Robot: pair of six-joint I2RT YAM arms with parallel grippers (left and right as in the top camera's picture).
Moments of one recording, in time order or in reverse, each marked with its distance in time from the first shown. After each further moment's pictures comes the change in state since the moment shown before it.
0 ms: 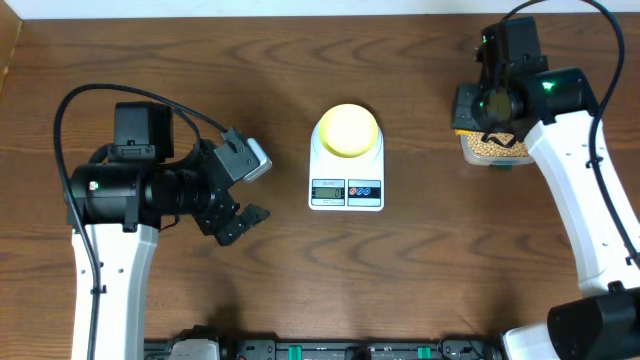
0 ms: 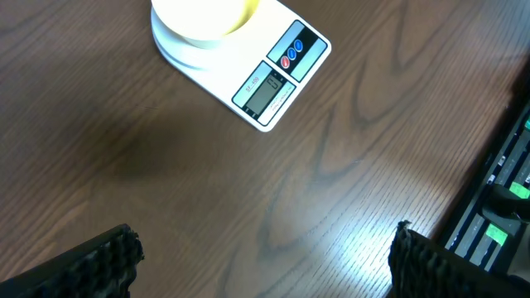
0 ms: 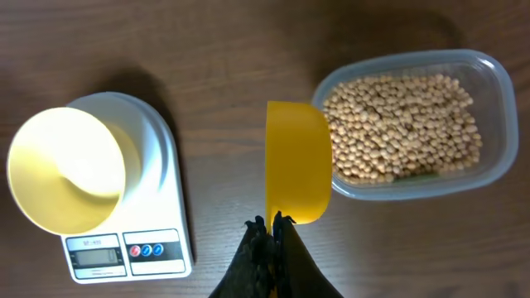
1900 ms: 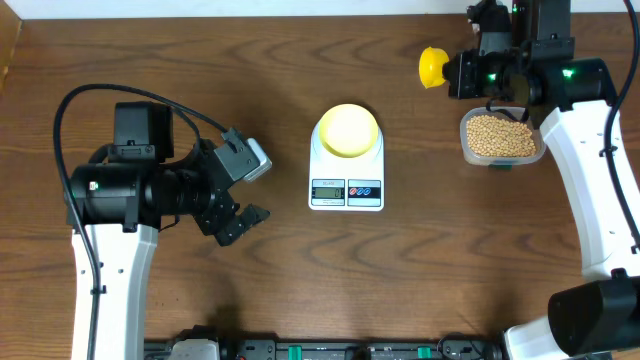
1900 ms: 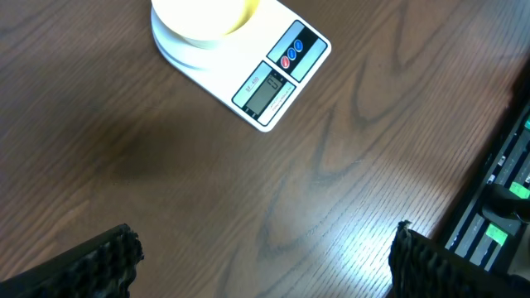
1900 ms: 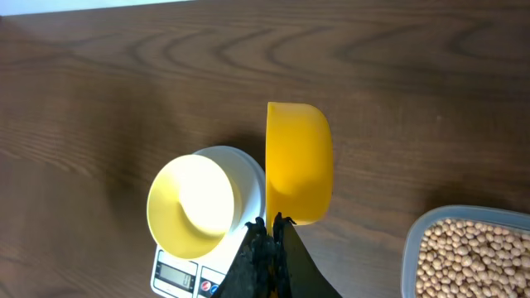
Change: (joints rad) left arm 0.000 0.000 0.000 0.000 0.000 0.000; right arm -0.084 0.037 0.055 0.228 -0.383 -0.209
